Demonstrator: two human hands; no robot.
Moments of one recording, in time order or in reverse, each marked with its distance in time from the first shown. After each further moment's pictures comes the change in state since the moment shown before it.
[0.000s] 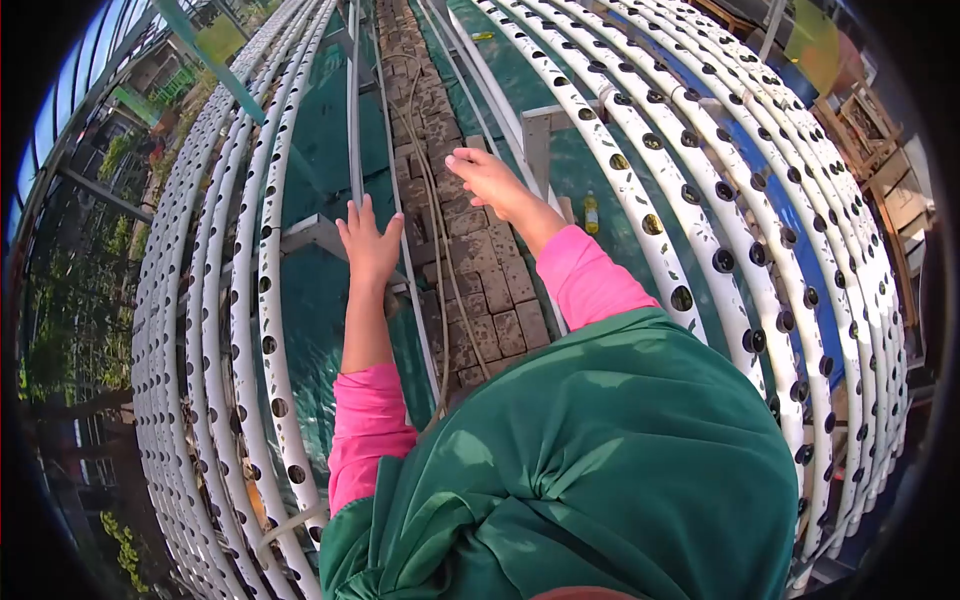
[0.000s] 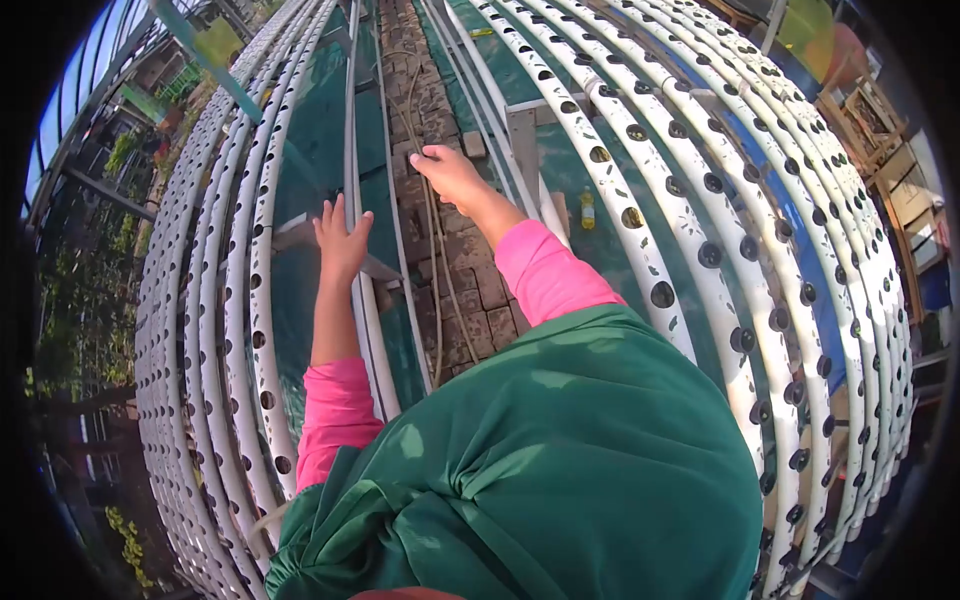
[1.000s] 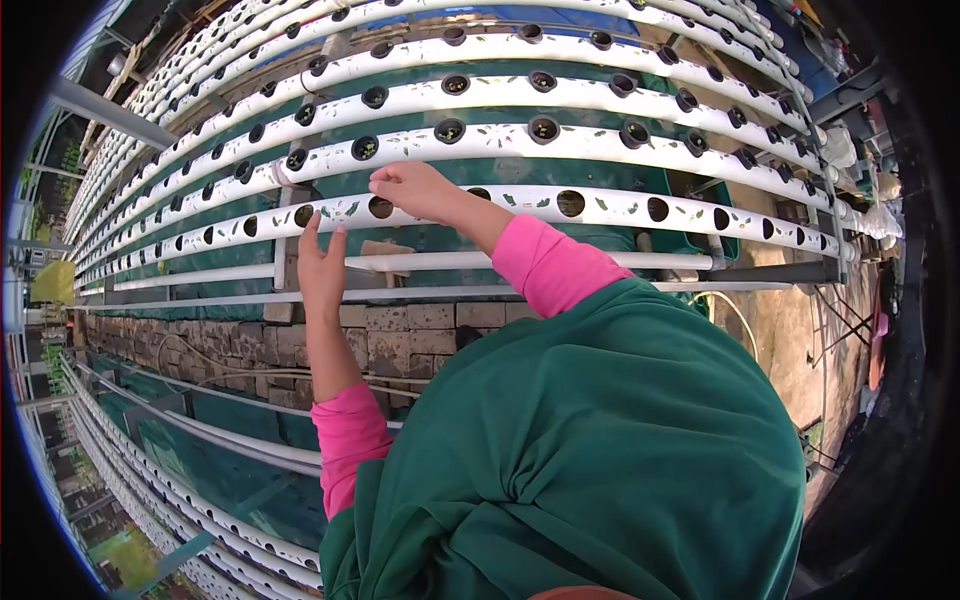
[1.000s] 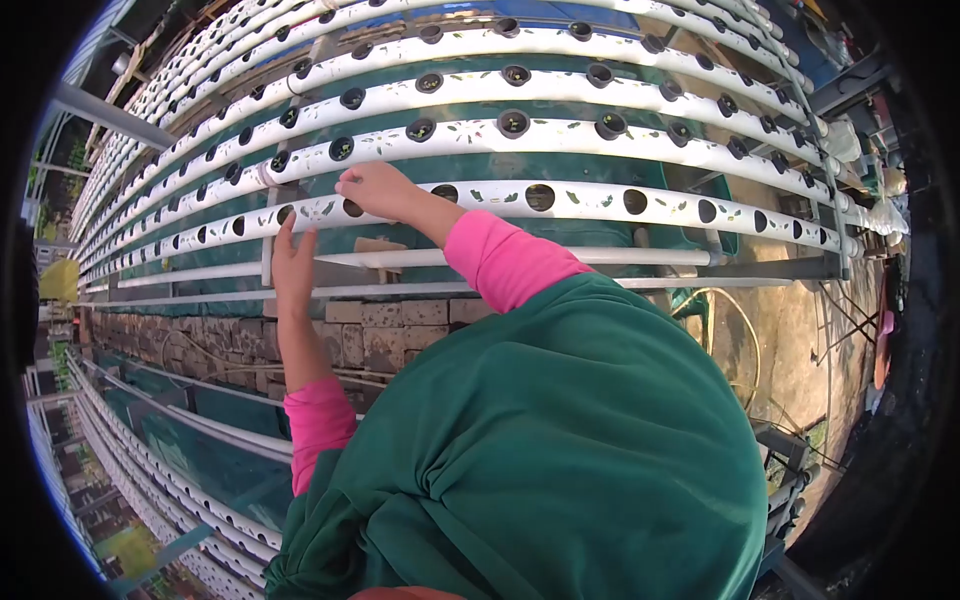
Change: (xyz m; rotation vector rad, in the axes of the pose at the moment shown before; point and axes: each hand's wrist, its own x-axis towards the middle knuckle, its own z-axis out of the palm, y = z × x) left_hand 0.164 0.239 0.246 -0.535 -0.982 0.730; right_hand -0.019 0.059 -0.205 0.017 1.086 0.019
